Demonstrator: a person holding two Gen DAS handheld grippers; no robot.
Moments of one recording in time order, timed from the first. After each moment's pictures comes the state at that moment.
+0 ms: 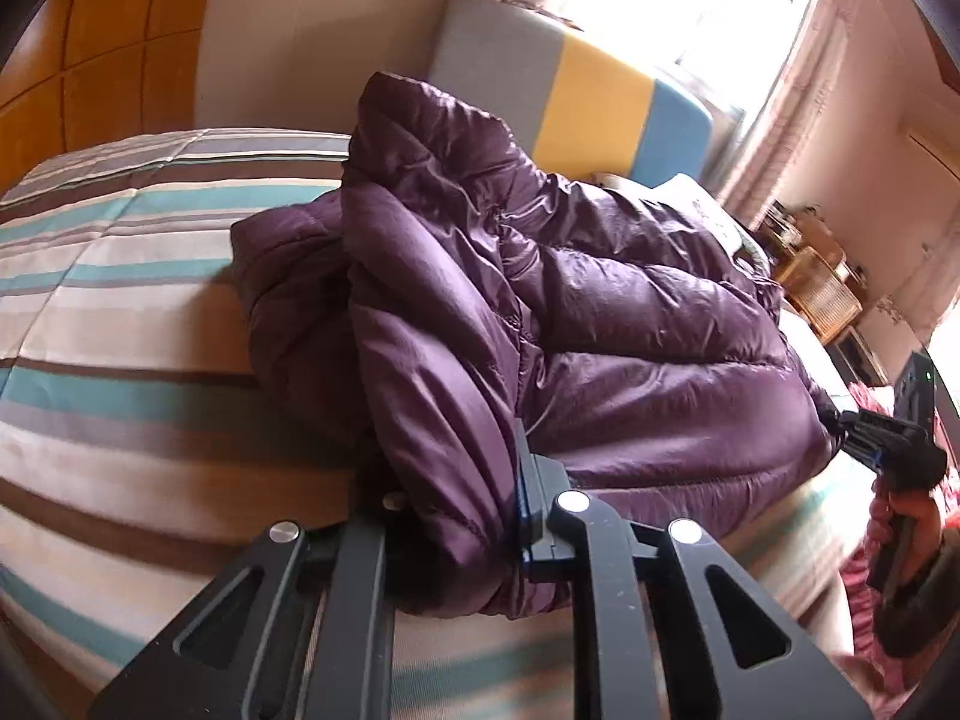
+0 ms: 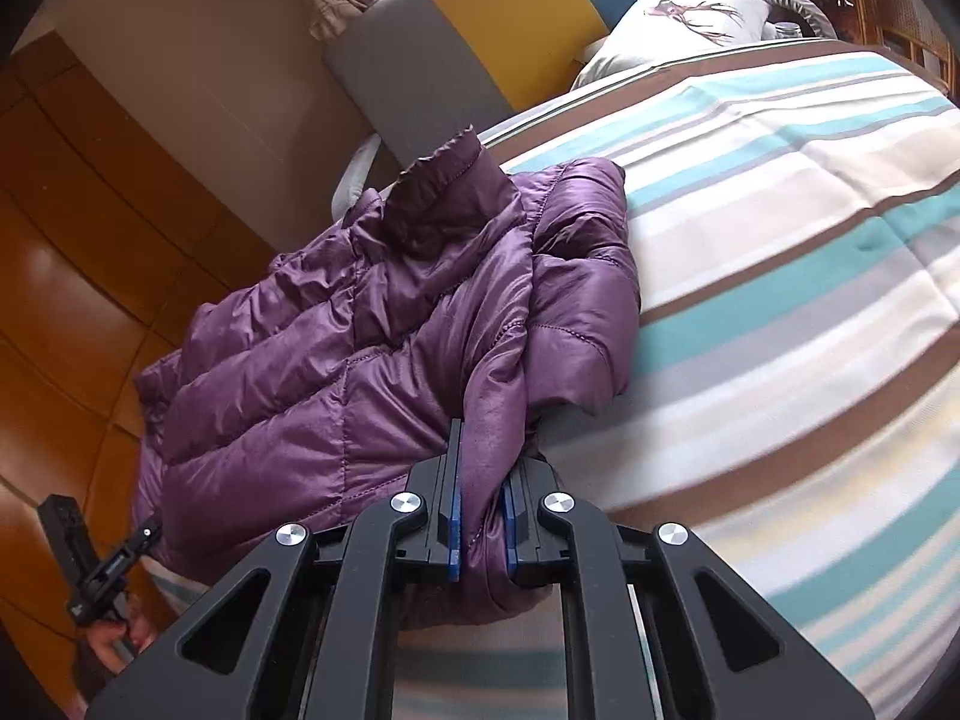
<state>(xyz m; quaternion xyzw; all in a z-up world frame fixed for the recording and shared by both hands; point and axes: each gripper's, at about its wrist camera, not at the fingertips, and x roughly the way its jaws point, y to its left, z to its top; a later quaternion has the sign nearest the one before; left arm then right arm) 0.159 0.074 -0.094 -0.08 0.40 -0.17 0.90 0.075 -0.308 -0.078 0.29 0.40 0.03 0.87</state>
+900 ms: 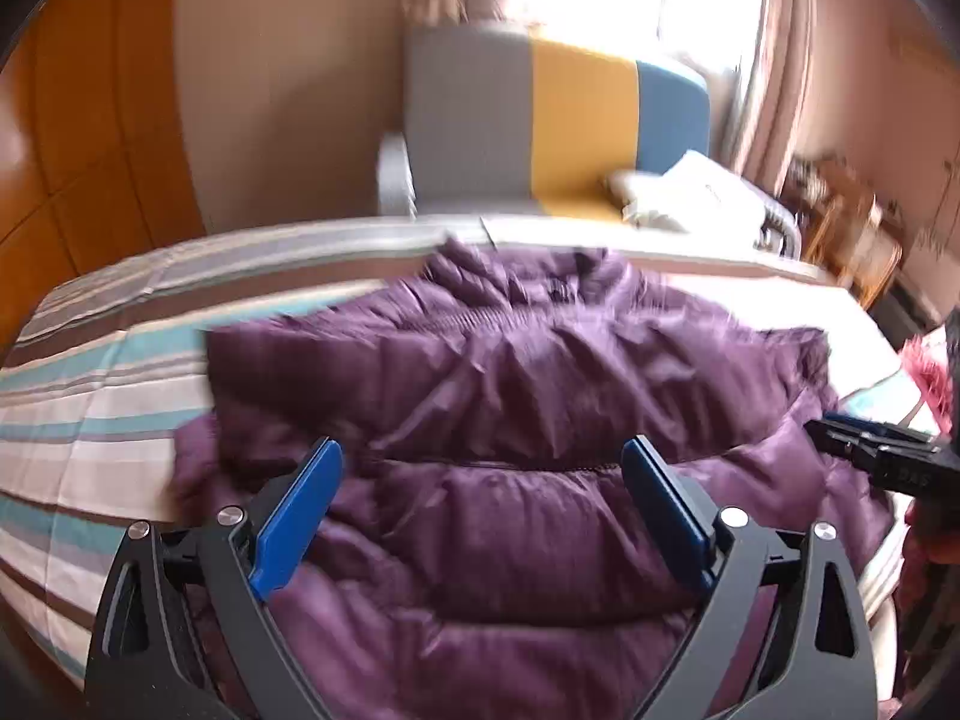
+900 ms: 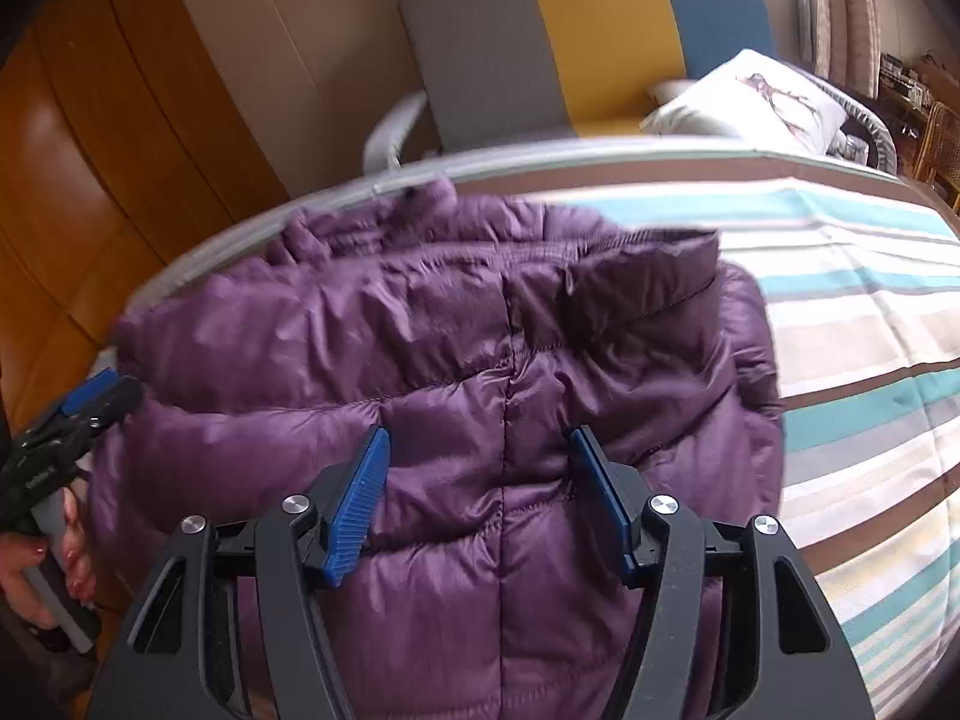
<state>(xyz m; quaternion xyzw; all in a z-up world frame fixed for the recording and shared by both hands) 0.208 -0.025 -0.049 0.03 0.39 -0.13 0.91 0.137 -0.228 -0.050 0.14 0.43 0.03 0.89</state>
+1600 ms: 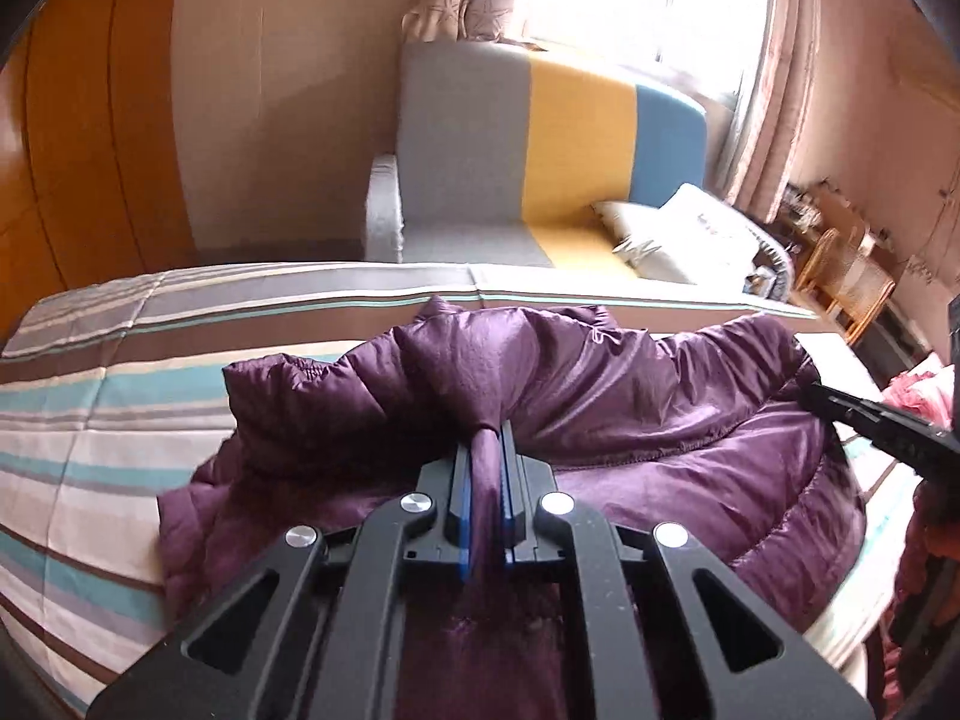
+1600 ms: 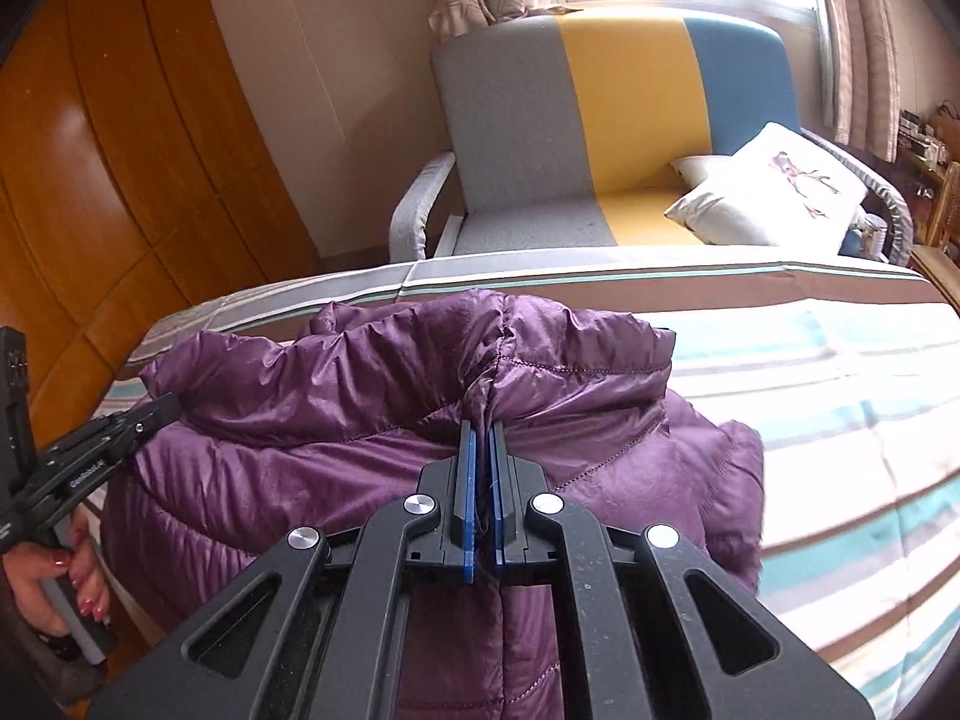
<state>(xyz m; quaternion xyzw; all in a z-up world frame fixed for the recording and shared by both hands) 0.240 -0.037 -0.009 0.01 0.36 -0.13 0.92 0.172 -0.235 0.008 0.12 0.37 0.06 0.92</state>
